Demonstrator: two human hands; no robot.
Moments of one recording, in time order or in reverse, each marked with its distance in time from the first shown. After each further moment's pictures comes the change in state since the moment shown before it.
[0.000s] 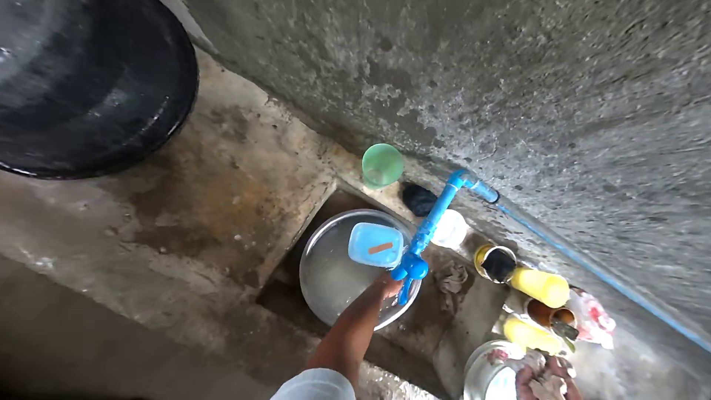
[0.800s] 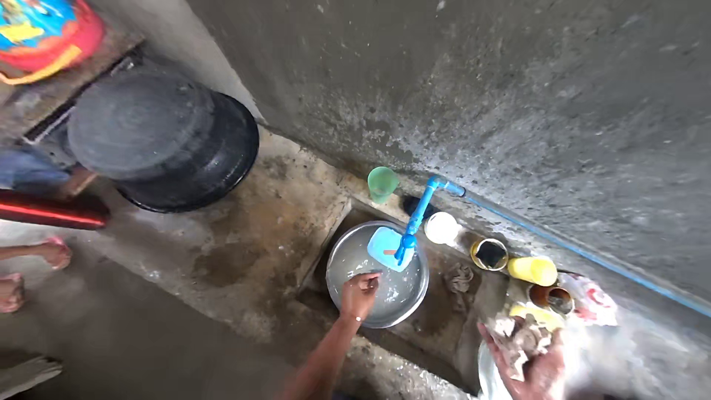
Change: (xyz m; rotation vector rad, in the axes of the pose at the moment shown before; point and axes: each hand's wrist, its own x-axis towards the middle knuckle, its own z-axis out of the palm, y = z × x) left_hand -0.194 -0.034 -0.018 -0.305 0.842 0.317; right_hand -0.060 0.011 0.014 -0.074 -0.191 0.027
